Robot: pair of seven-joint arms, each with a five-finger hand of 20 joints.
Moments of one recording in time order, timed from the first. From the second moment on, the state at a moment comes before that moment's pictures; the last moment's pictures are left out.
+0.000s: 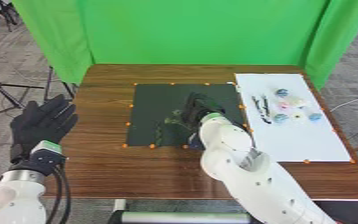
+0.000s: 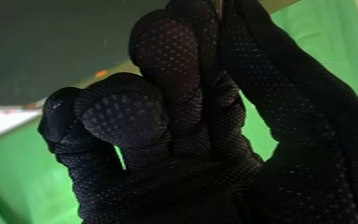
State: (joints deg) left arm 129.9 -50.4 -100.2 -126.5 14.3 20.1 19.6; right arm -71.2 -69.9 45.7 -104.9 -126.0 -10.9 48.7
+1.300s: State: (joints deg) left arm 129.2 -50.4 -98.7 -125.8 13.5 20.0 19.7; right arm -76.8 -74.6 45.1 -101.7 -134.2 -13.4 49.9
